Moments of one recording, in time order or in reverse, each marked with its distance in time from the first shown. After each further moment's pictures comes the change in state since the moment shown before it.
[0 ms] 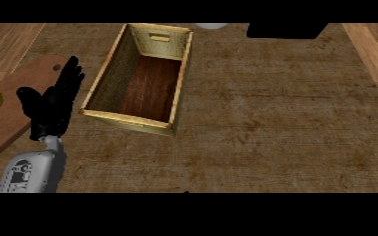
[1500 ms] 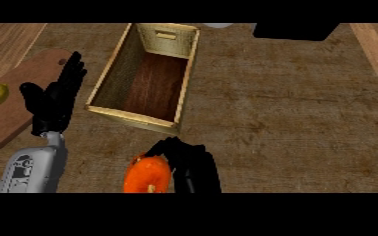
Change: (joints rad) left arm -0.029 0.006 -0.010 0.008 -0.009 -0.007 0.000; right arm -0.305 0.025 -0.111 0.013 0.295 -0.174 0.464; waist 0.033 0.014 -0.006
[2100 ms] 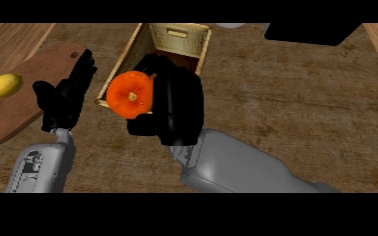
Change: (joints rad) left arm -0.026 -0.017 -0.032 0.016 -0.006 -0.016 -0.011; right arm -0.544 0.030 -0.252 0.251 -0.187 0.149 0.254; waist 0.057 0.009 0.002
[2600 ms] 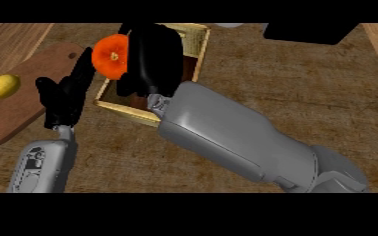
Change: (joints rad) left arm -0.022 -0.006 0.003 0.019 -0.003 0.010 0.001; right arm -0.336 -0.012 -0.005 0.332 -0.188 0.016 -0.038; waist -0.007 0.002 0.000
